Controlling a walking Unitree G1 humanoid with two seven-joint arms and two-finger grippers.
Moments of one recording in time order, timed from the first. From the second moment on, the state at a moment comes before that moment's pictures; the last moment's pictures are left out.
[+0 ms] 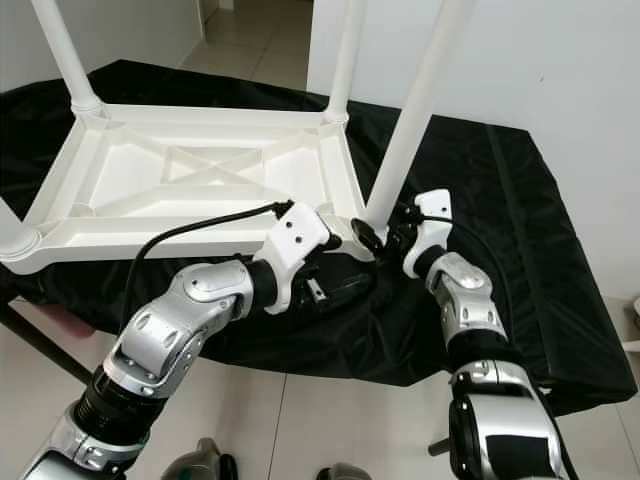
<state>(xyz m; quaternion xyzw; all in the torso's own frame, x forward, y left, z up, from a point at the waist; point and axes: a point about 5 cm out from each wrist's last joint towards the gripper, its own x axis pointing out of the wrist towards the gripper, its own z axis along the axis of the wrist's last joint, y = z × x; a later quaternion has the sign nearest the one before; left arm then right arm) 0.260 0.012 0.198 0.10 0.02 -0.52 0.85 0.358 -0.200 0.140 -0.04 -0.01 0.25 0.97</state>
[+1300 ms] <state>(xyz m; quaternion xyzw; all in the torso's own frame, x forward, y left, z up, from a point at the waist) 0.261 0.012 0.198 0.10 0.02 -0.52 0.85 0.351 -0.195 0.130 -0.03 -0.02 0.21 0.98</state>
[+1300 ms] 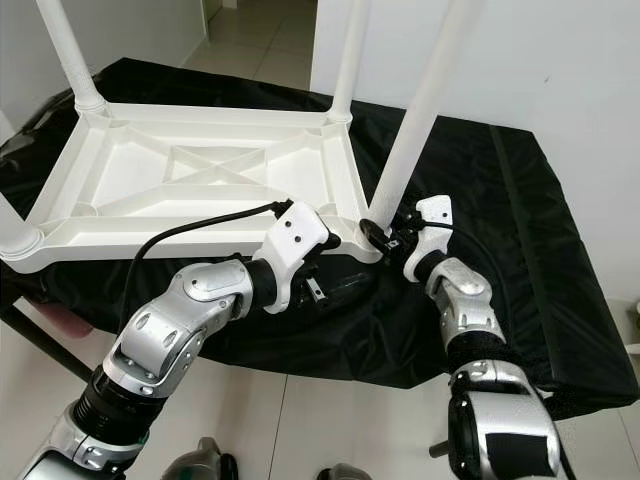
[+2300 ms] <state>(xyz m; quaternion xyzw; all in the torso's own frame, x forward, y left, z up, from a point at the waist) 0.260 0.009 0.198 0.10 0.02 -0.52 0.85 0.337 -0.141 0.130 0.02 -0.03 -0.06 1.00</state>
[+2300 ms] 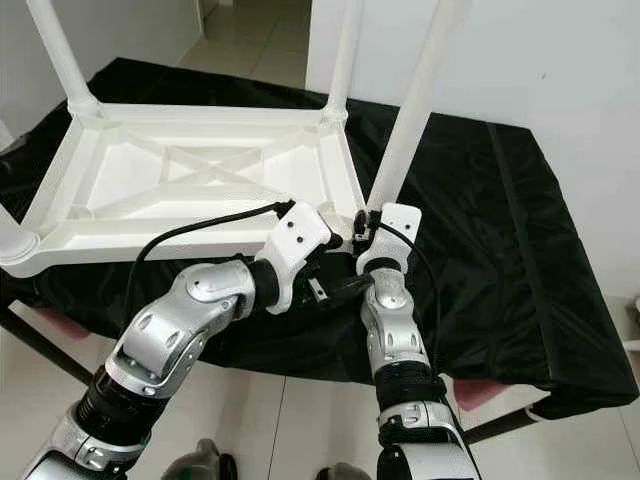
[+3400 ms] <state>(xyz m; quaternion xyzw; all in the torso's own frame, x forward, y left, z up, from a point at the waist) 0.261 0.011 0.197 0.09 0.02 -0.52 0.85 0.350 -0.197 0.134 -0.03 -0.02 0.07 1.00</state>
